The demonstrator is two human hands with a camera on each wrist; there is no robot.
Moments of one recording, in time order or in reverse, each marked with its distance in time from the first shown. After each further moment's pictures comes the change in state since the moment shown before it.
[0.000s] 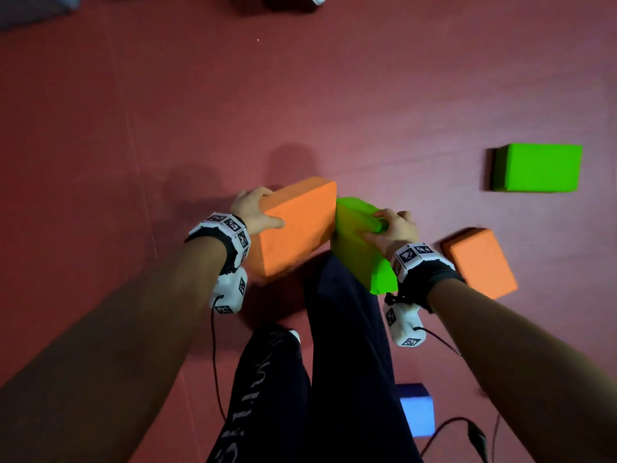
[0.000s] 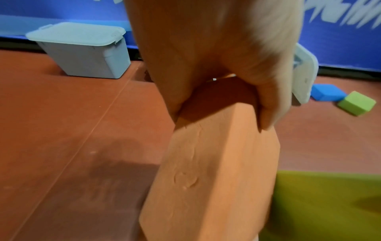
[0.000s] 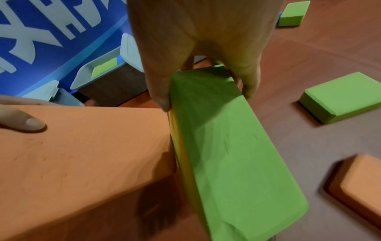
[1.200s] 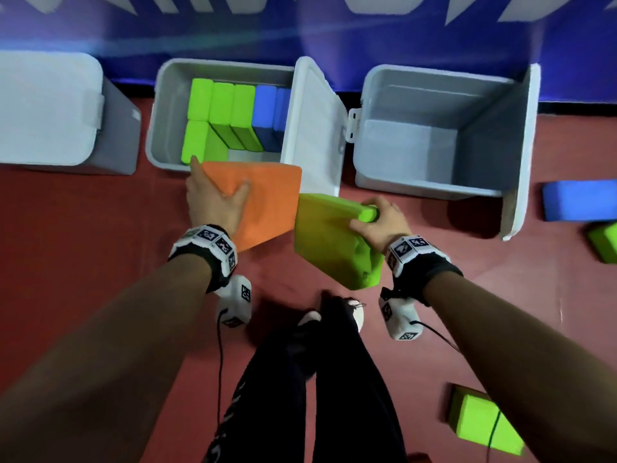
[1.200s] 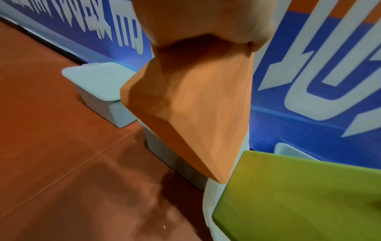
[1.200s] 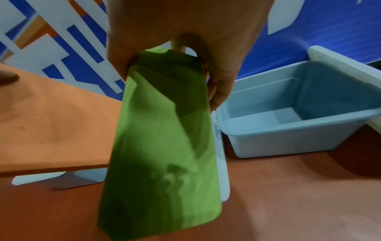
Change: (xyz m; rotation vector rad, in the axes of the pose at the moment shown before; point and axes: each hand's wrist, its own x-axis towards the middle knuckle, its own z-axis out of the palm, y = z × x) left_hand 0.290 0.276 -0.463 -0.492 0.882 -0.134; right_hand 0.303 -0.458 -0.431 0.029 0.016 -0.358
